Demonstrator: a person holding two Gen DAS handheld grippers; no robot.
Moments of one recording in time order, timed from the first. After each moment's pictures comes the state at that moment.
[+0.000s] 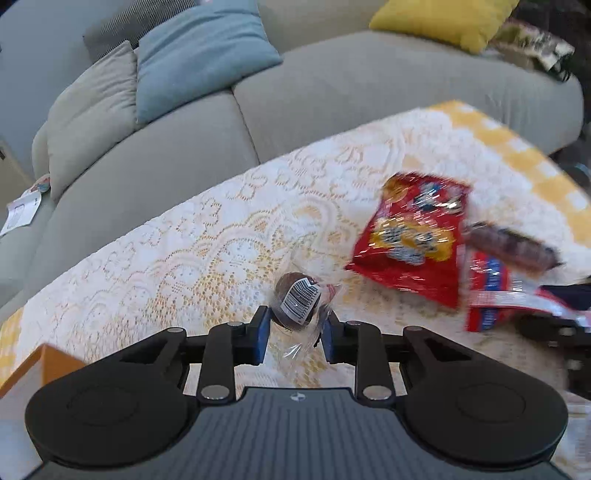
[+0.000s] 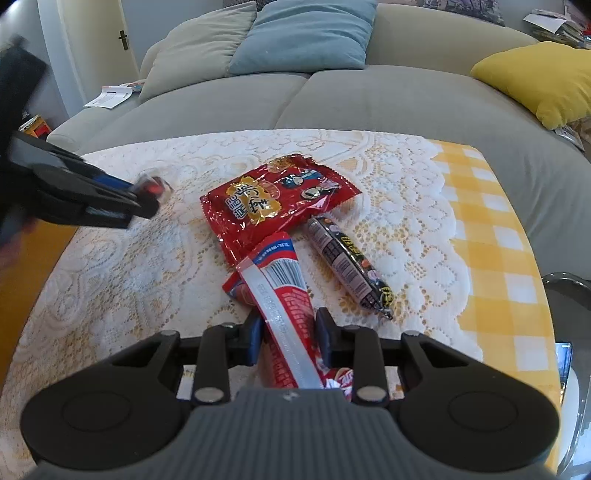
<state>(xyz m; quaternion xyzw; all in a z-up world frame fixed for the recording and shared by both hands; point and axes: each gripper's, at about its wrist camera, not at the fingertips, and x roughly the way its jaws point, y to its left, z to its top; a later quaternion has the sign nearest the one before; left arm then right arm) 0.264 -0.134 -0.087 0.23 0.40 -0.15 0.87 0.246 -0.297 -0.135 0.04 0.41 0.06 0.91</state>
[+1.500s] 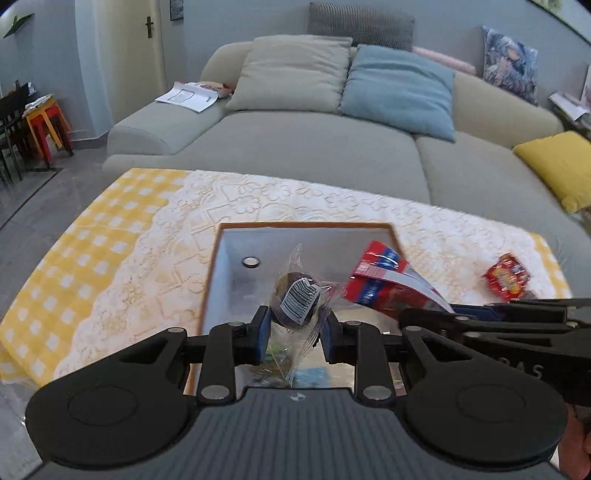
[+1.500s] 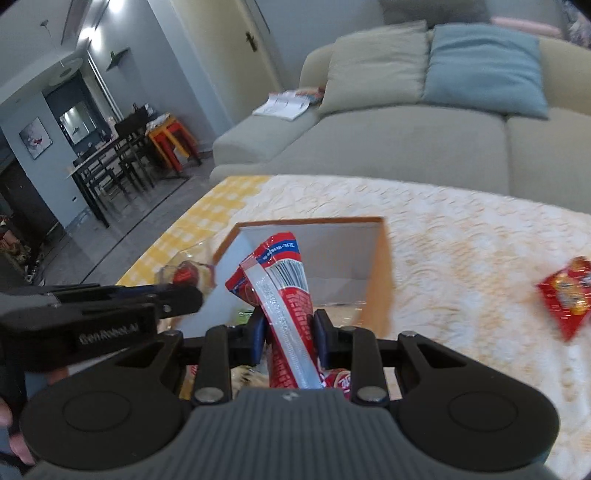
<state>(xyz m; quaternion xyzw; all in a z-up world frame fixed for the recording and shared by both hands) 0.151 0.134 0.025 -0.01 0.40 0.00 0.92 0.236 -0.026 0.014 0.10 0.41 0.26 0.87</state>
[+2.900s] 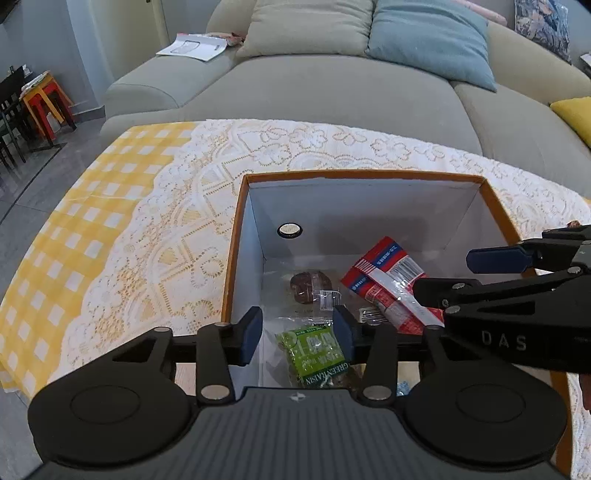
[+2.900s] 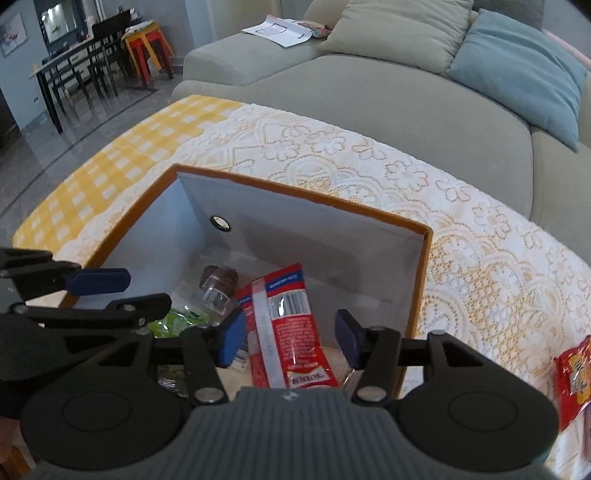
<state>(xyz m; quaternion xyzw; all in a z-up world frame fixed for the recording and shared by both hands) 0.210 0.166 -0.040 0.01 0.46 0.02 0.89 0.326 0.048 -0.046 -0.06 0.47 0.22 0.85</state>
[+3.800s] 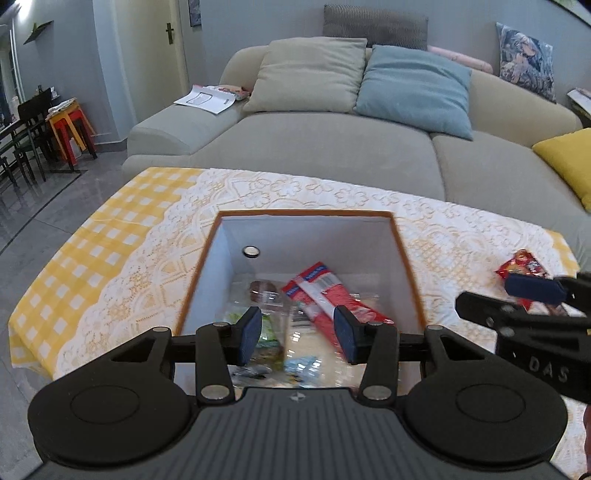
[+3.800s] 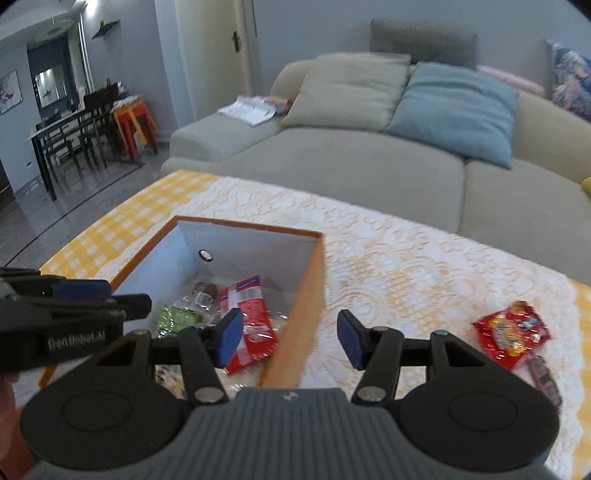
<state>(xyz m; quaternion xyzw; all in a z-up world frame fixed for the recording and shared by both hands) 0.128 0.095 0.017 0.00 0.38 0.04 0.92 0.213 -0.061 0.008 -0.01 0.35 0.18 0.92</state>
